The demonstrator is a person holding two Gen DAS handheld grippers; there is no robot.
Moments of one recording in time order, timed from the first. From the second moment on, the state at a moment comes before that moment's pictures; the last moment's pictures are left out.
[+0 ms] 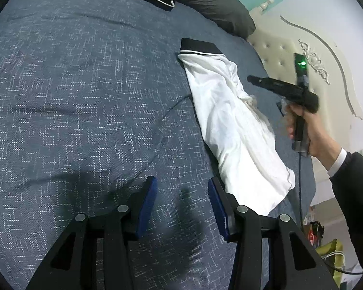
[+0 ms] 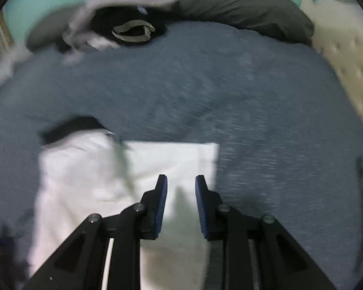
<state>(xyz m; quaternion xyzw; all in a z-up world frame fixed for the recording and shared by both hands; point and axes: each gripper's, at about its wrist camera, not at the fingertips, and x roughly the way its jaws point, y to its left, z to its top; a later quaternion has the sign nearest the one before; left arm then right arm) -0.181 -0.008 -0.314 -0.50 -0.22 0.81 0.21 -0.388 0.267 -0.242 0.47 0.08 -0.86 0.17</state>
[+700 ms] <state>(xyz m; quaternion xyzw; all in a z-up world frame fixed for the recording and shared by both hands) -0.183 -0.008 -0.317 -0.50 -0.22 0.81 0.21 -0.382 0.236 -0.281 0.51 0.20 -0.81 0.21</state>
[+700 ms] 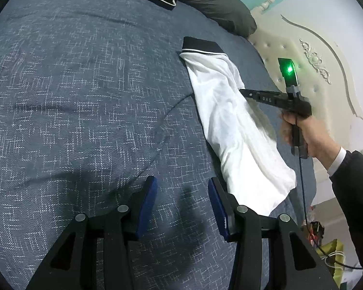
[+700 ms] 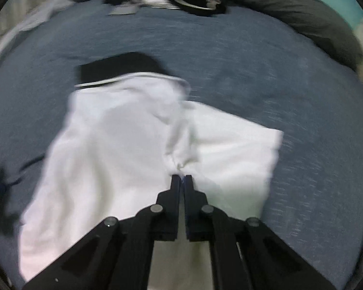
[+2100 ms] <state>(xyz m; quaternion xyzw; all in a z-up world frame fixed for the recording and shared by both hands) -0.180 0.007 -0.317 -0.51 -0.21 0.81 0.22 -0.352 0.358 -0.280 0.57 -0.05 -0.79 0.22</state>
